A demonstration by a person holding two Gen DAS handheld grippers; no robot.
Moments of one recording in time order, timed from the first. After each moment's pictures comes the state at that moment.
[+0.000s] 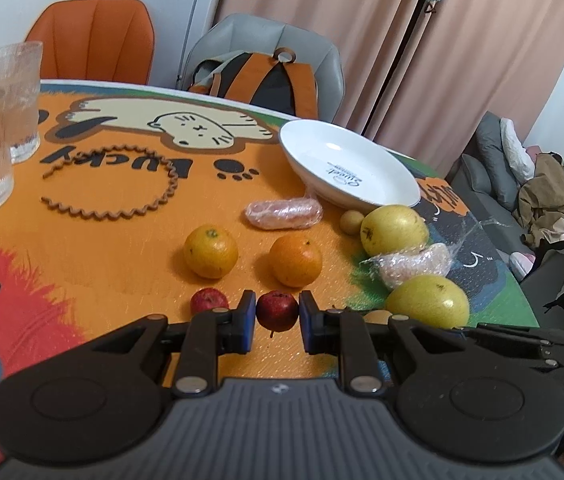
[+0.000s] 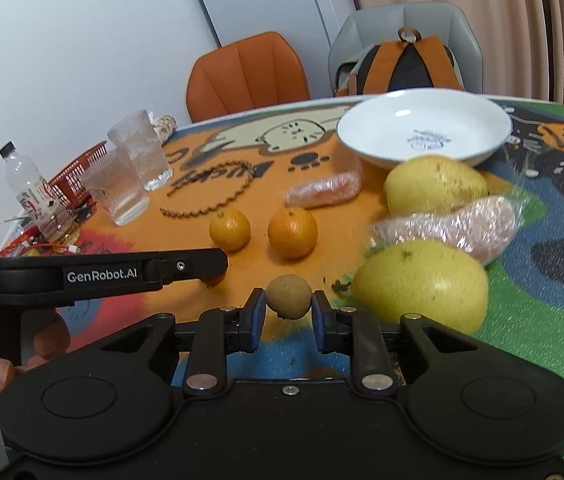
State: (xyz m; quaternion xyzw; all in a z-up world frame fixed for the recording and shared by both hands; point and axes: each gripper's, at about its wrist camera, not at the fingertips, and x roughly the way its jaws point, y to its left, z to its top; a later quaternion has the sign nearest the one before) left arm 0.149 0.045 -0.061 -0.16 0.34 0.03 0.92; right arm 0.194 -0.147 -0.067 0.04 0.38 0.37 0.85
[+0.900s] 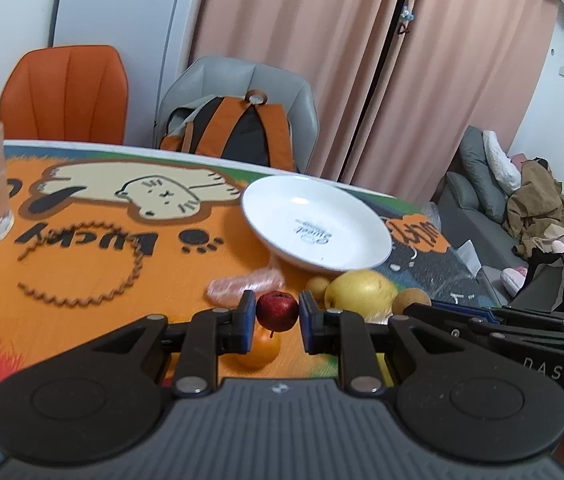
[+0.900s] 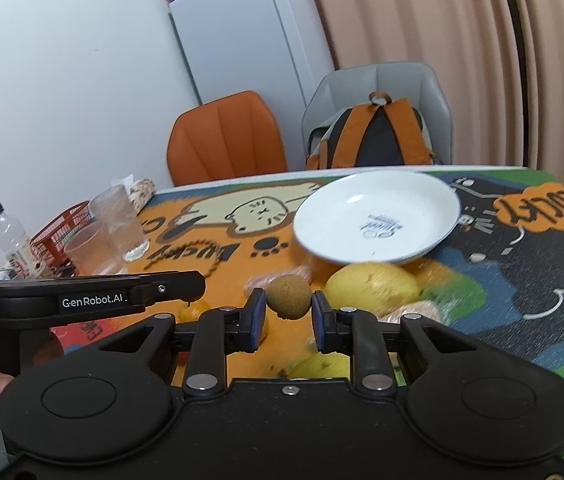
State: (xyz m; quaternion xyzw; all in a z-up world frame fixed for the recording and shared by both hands) left arm 0.182 0.027 -0.020 -0.13 0.30 0.02 0.95; right arm 0.226 -0.181 -0.025 0.06 0.32 0.34 0.88
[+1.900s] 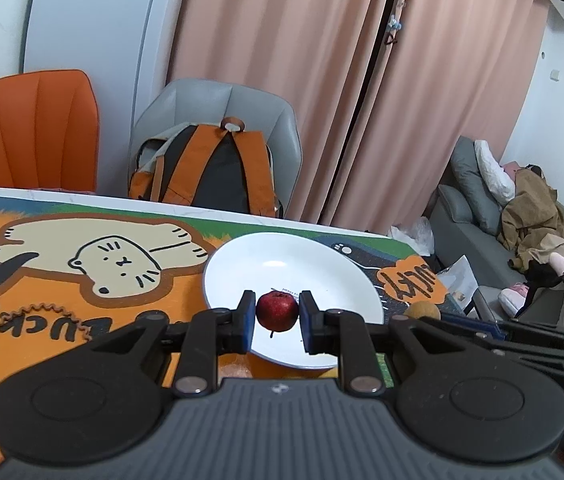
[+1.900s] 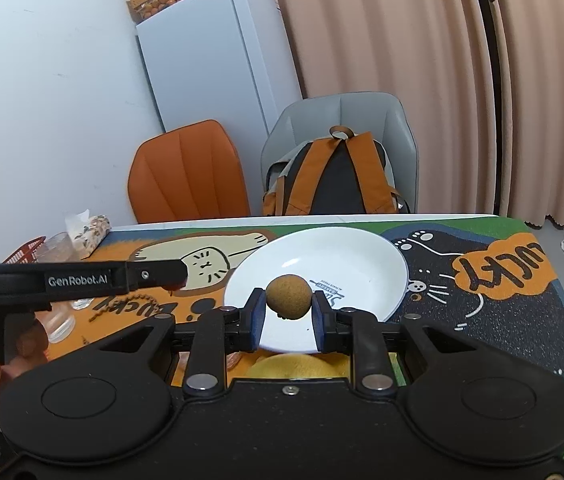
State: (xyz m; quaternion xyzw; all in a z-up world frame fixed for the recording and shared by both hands) left arm 0.272 0.020 0.002 -0.12 0.28 0.00 0.95; right arm 0.299 -0.194 -0.017 0.06 0.29 0.30 0.91
